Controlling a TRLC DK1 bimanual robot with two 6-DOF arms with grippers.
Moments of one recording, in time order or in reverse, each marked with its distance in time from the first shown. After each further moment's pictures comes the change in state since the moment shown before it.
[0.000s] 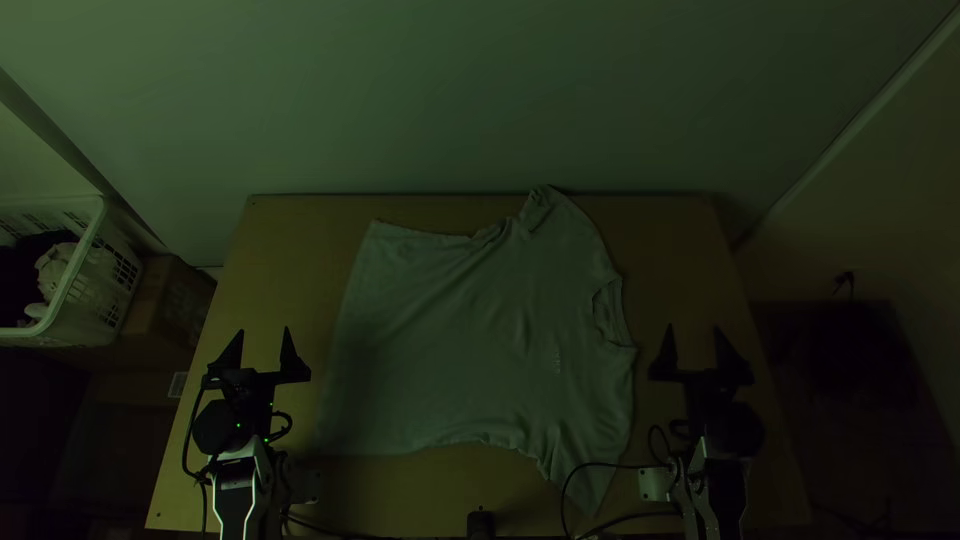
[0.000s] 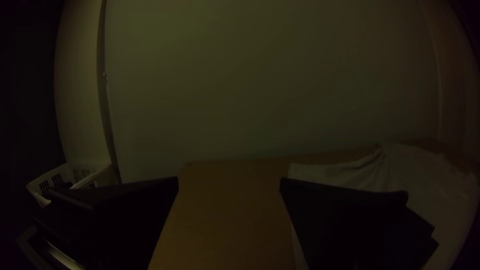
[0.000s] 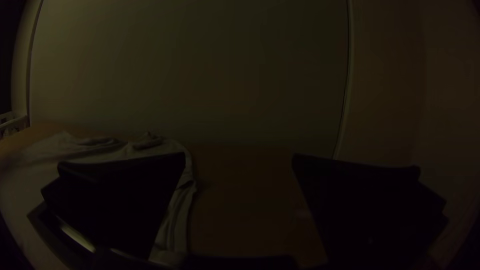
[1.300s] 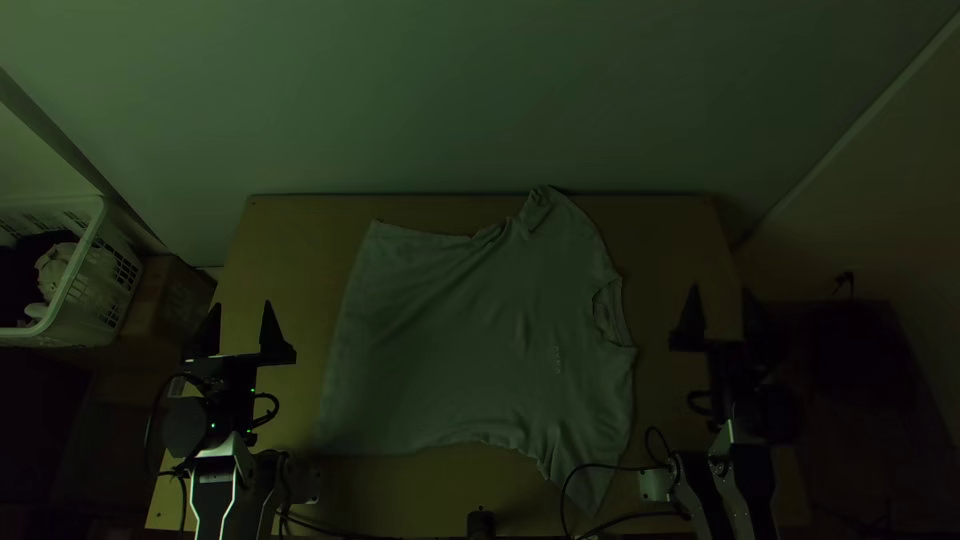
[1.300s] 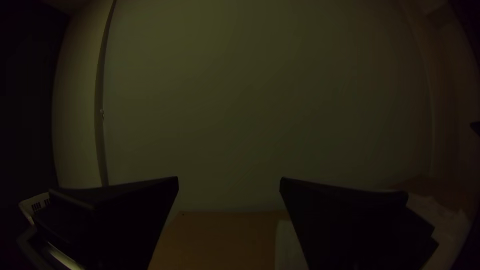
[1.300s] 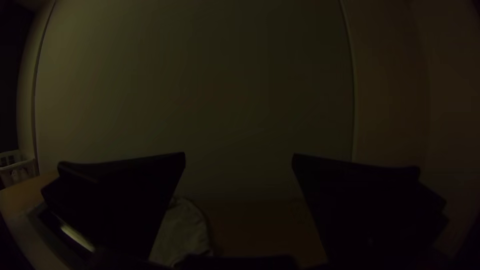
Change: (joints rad) left arm -0.053 0.208 0.210 0.188 -0.004 -0.047; right arm 0.034 0.354 0.284 0.248 0.000 0.084
